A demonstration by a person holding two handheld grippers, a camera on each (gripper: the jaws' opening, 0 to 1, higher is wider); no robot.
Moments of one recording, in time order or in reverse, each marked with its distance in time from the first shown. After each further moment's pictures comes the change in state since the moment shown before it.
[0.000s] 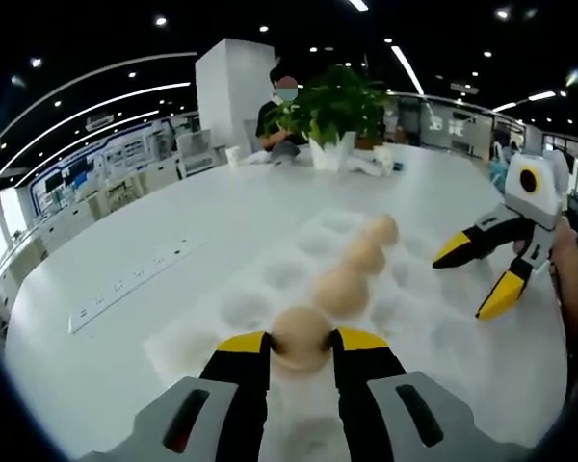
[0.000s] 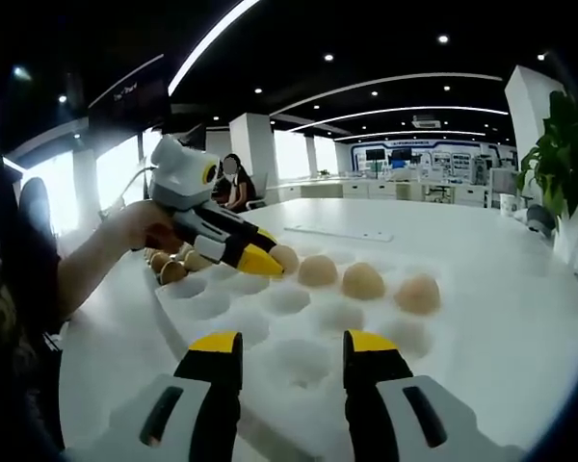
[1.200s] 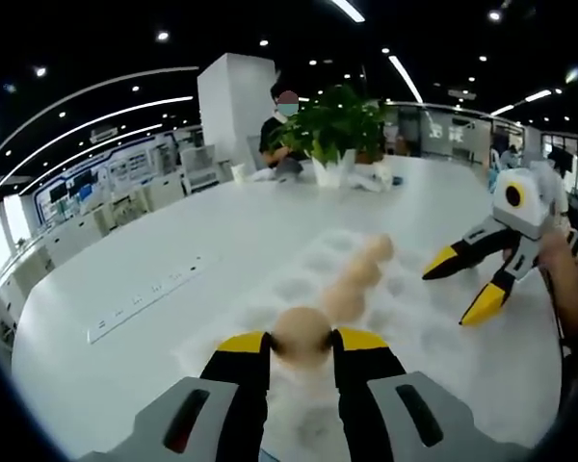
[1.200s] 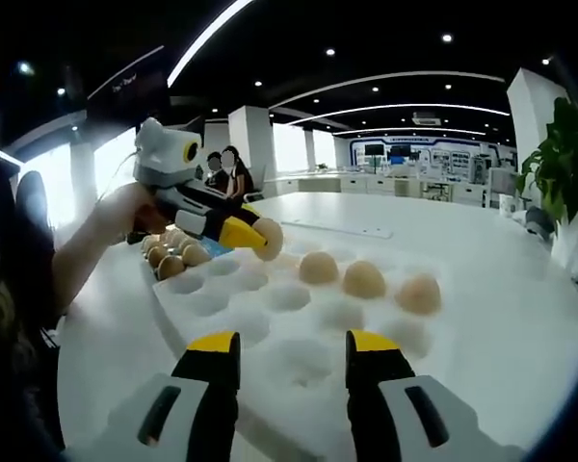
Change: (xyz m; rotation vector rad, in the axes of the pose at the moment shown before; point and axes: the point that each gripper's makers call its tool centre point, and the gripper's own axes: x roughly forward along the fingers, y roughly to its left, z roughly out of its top) left arm -0.028 0.002 0.015 0.021 -0.061 0.014; right arm 0.000 0.001 -0.002 -0.016 0.039 -0.021
